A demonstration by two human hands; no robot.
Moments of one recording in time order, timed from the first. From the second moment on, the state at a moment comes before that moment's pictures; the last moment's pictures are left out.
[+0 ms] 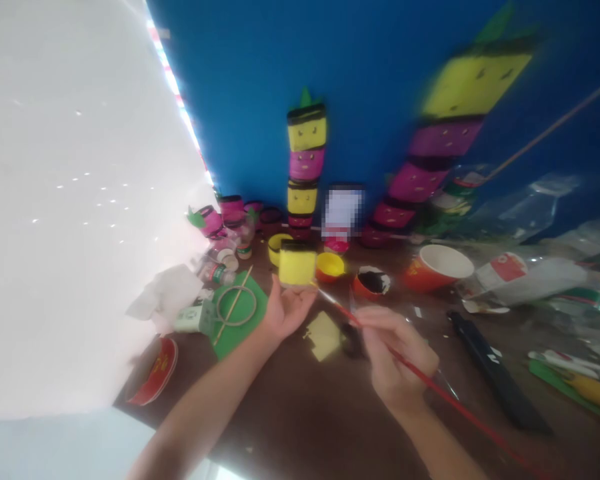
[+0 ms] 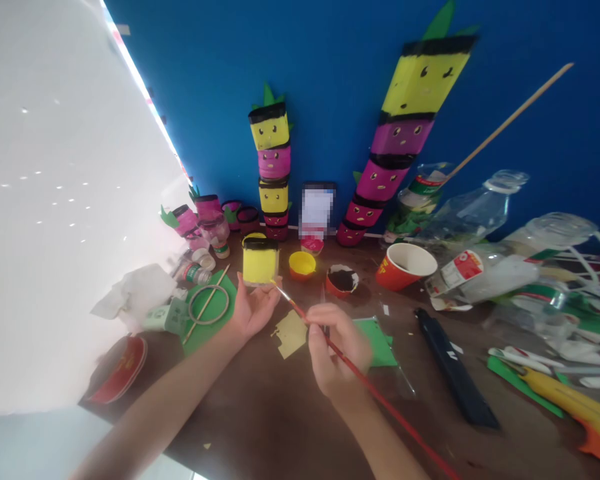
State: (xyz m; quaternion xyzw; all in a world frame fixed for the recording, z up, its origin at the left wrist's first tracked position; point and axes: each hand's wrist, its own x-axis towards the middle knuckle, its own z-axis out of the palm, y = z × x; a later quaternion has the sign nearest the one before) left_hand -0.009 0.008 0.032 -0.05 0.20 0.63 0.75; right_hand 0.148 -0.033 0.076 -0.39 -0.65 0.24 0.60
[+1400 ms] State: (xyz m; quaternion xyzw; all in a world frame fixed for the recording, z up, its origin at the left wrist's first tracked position) left_hand -0.007 0.006 0.040 -0.04 0.17 0.62 0.76; right_hand 0.147 -0.033 0.072 -0.39 -0.64 0.23 0.62
